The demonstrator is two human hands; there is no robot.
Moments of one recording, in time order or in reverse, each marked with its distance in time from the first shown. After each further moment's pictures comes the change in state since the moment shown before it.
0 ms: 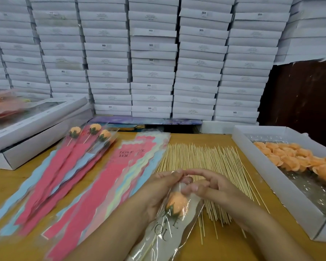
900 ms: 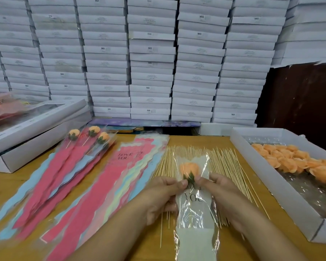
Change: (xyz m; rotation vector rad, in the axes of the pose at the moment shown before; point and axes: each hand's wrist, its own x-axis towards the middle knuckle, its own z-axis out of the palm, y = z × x) left_hand 0.004 -0.005 -0.003 0.229 -0.052 -0.025; right_hand 0.008 0.013 0.001 0.289 0.272 0.188
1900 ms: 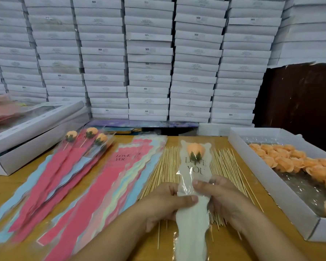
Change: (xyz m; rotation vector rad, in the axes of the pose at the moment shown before) left_hand -0.011 -0.001 0.011 0.128 -0.174 0.012; right_hand -0.002 -0.002 -0.004 0.152 -0.082 -0.026
